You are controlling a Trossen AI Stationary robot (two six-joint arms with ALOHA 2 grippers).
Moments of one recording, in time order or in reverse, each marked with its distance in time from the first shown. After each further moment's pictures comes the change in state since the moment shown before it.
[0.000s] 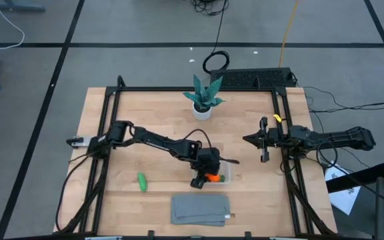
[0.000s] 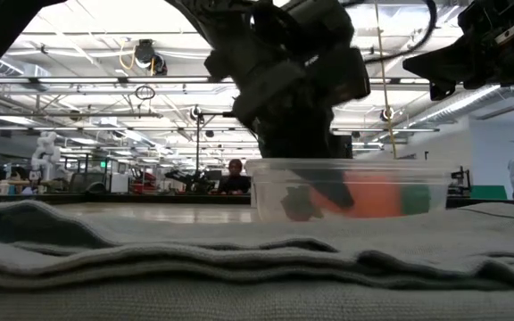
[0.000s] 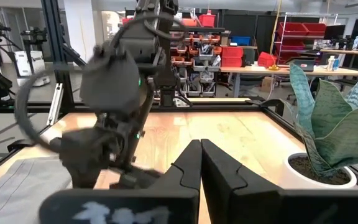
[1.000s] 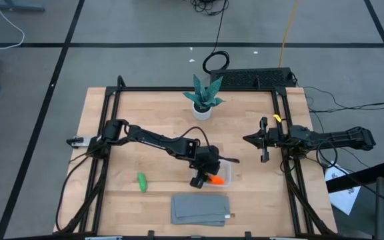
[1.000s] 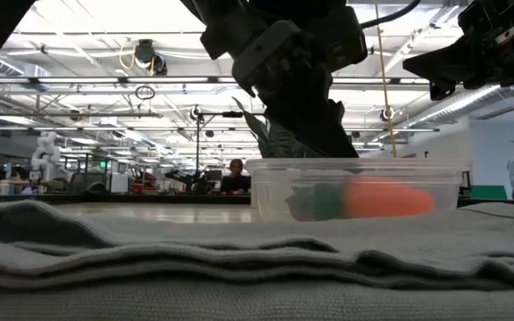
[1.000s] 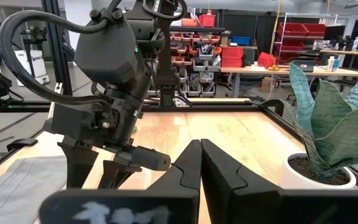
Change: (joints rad) left arm -0.003 -0.062 0.002 -0.012 -0.018 0.031; right arm 0.000 0.000 0.000 0.001 0.000 -0.004
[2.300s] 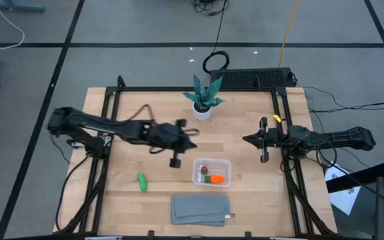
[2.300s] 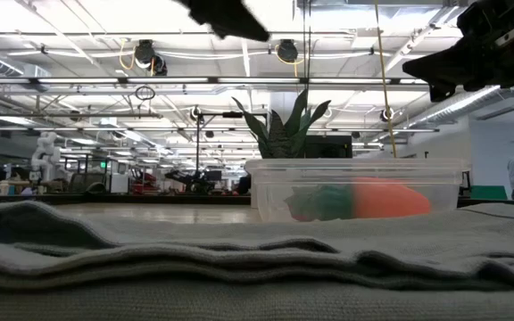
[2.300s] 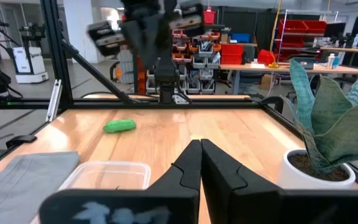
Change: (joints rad) left arm 0.015 -0.648 -0.408 0.104 -0.381 -0.023; right arm 0.000 0.004 0.000 -0.010 0.000 0.000
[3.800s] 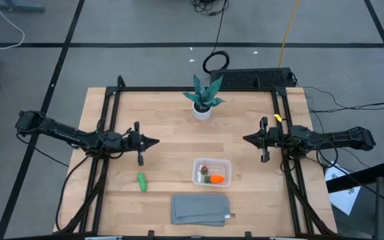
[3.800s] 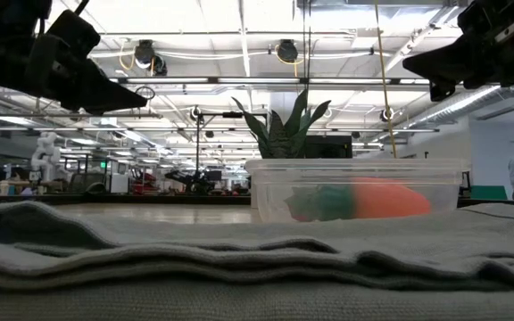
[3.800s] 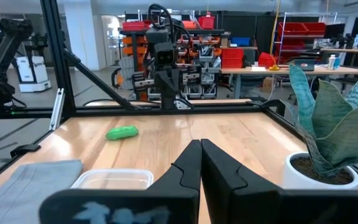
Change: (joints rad) left arm -0.065 -0.716 -1.073 0.755 -0.239 -0.189; right arm 0.000 -0.007 0.000 0.018 0.000 0.025
